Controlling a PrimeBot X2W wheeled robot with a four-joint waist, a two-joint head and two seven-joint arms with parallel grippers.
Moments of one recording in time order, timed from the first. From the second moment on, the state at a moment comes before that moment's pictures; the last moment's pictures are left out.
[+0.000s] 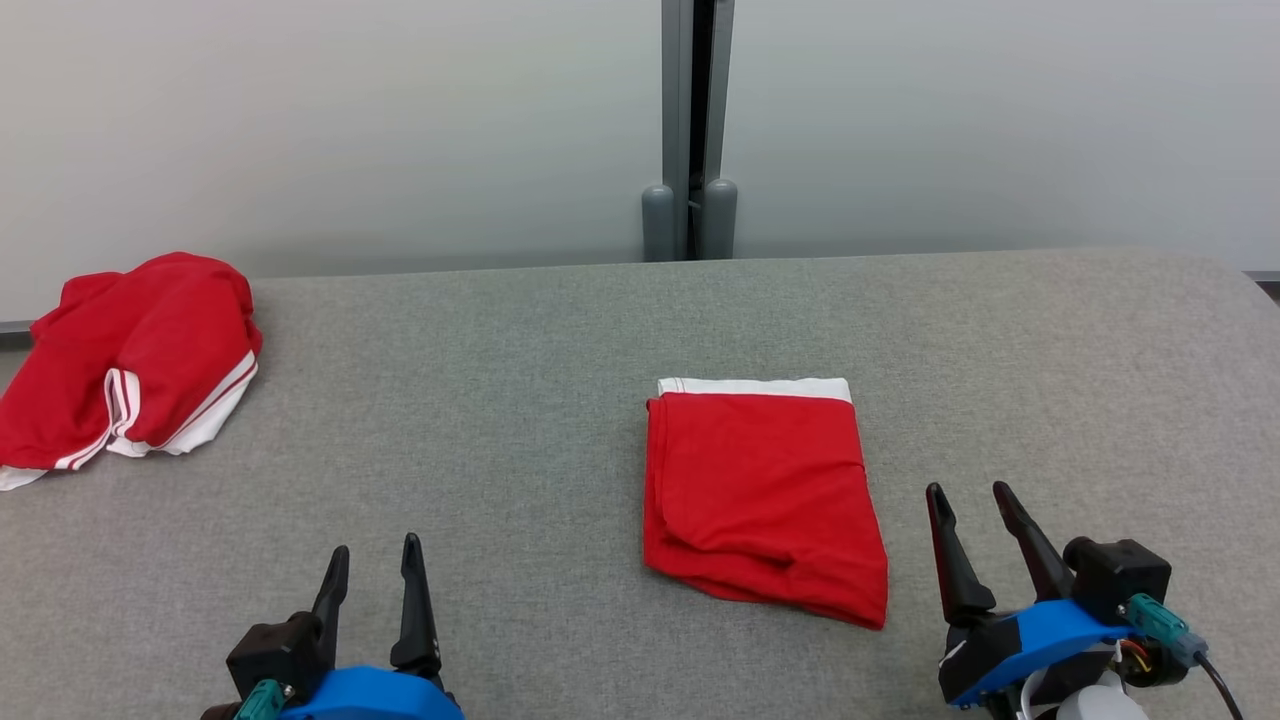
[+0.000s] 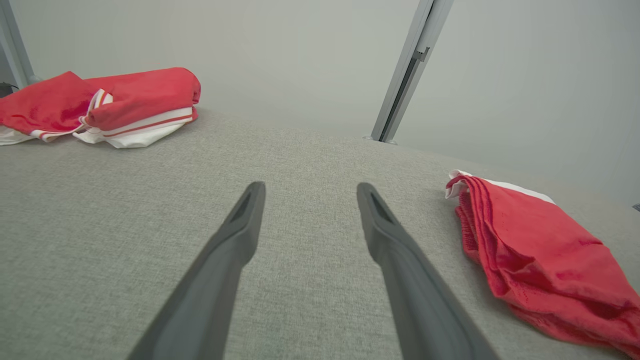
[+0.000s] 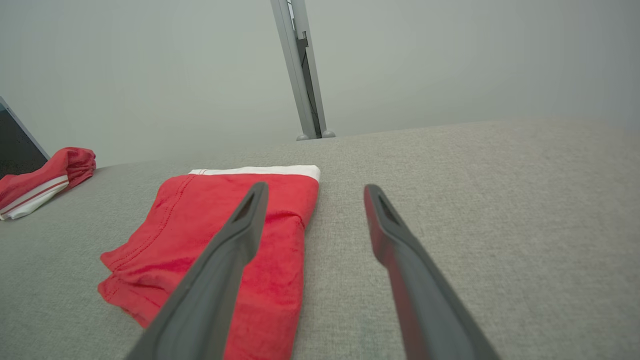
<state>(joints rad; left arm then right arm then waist) -0.03 0.14 -0.27 0.36 -0.46 0.09 -0.26 -0.17 -0.05 0.04 0.48 0.23 0.13 -0.26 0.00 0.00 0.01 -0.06</state>
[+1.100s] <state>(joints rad) -0.10 0.12 -0.24 0.38 -0.35 0.06 -0.26 -0.45 -0.19 0.11 0.61 0.32 0.13 0.39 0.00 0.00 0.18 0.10</state>
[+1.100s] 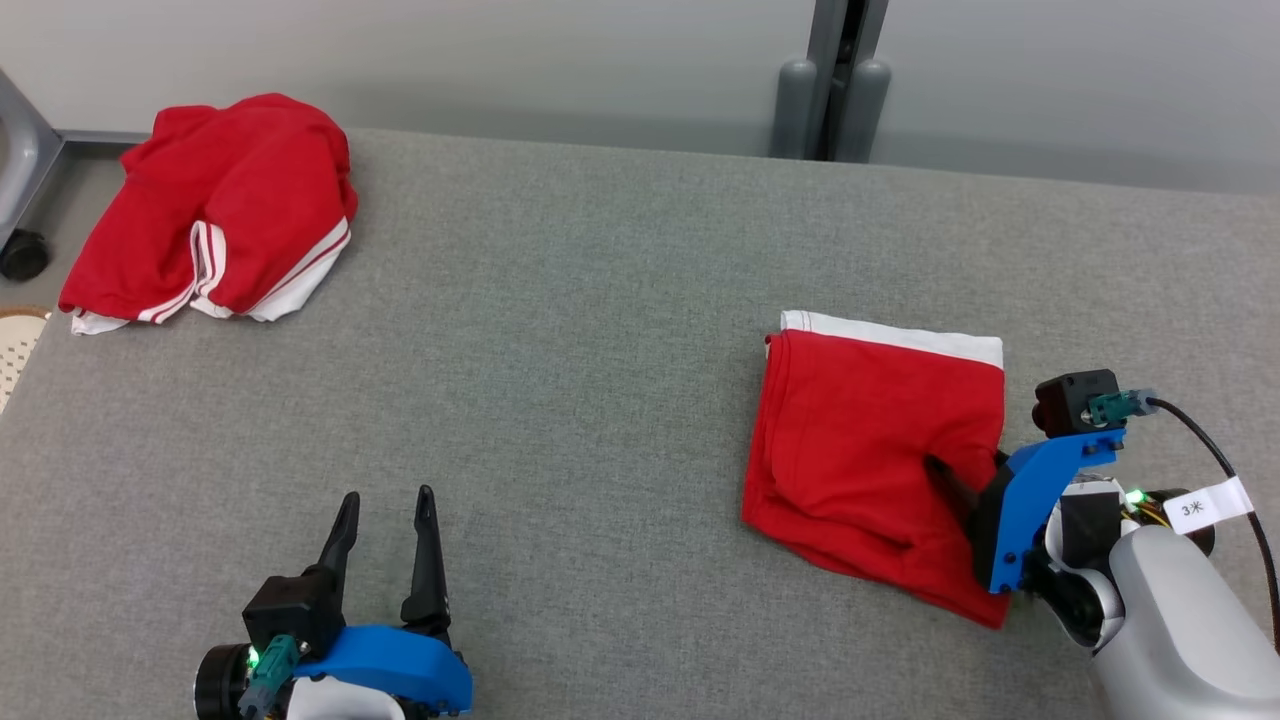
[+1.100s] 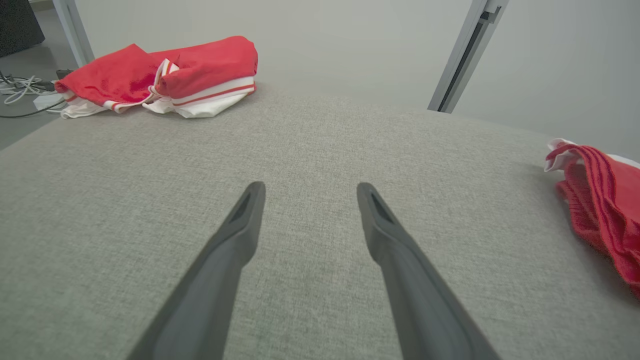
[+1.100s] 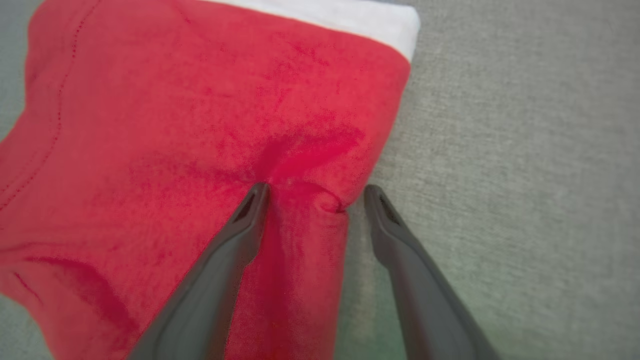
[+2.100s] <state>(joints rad) -0.19 0.20 -0.27 0.20 -0.29 0.04 -0.19 -0.54 -0.32 0.12 0.52 0.38 0.13 0.26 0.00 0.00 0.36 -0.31</state>
